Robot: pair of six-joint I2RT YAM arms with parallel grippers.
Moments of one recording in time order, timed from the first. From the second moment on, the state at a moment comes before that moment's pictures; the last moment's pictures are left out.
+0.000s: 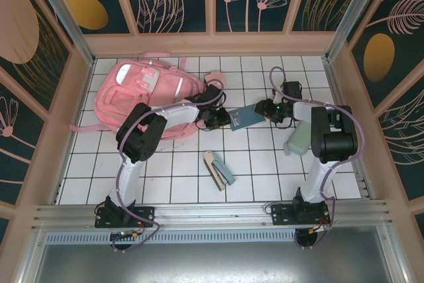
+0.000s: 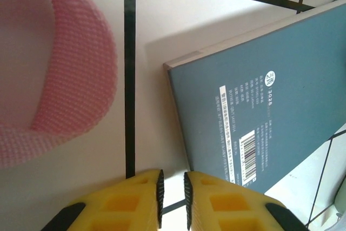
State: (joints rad) left arm -0.69 2.17 1.48 -0.33 0.31 -0.91; right arm 0.08 1.86 1.00 -0.14 -0.57 0.43
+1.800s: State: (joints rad) left arm -0.54 2.06 1.75 -0.77 -0.25 -0.37; right arm 0.08 1.56 0.80 0.13 -0.96 0.84
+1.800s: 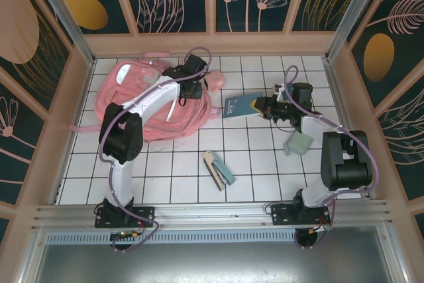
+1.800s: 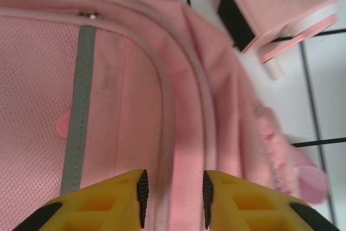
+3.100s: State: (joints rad) left arm -0.30 1.91 2.01 -0.93 -0.02 -0.43; right arm 0.42 1.85 1.01 0.68 -0.77 1.24
